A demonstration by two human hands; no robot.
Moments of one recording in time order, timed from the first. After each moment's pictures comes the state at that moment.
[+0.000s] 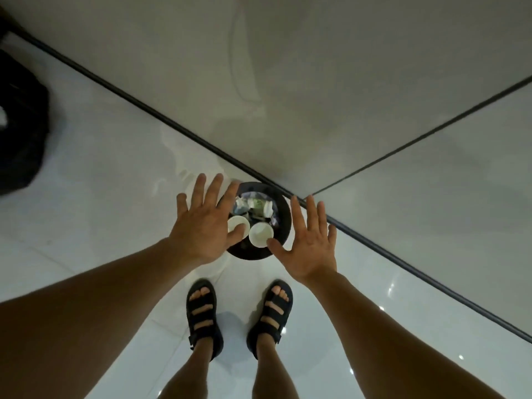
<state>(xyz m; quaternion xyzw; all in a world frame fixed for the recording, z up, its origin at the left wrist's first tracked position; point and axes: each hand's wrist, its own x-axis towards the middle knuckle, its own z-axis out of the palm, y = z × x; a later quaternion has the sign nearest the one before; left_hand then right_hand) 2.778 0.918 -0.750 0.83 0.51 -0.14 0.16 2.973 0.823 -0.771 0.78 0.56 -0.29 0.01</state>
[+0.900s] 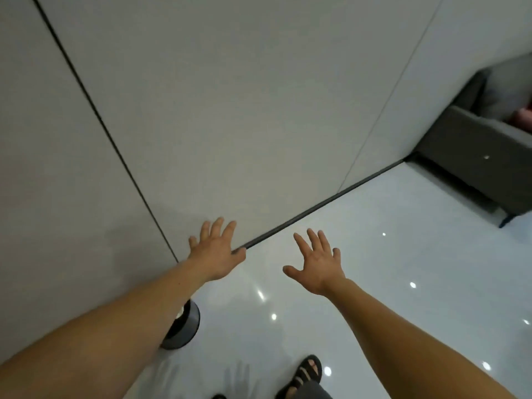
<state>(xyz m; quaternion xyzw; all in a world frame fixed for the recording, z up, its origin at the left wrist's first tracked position) 2.887 0.686 -0.353 0.97 0.10 -0.16 0.13 2.926 0.436 -0.375 0.97 0.15 -0.16 -0.06</state>
